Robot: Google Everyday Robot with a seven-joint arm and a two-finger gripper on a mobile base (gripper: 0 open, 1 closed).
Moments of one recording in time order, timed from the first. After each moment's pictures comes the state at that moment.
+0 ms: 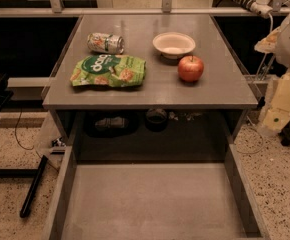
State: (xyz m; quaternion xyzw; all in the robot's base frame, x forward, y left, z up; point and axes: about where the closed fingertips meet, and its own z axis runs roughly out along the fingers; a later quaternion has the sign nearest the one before) arm 0.438 -0.217 0.976 -0.60 0.78 -0.03 0.16
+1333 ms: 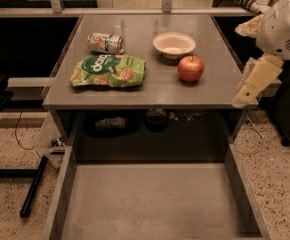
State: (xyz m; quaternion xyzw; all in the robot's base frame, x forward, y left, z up) arm 0.518 -0.204 0.969 -0.61 0.74 0.00 0.28
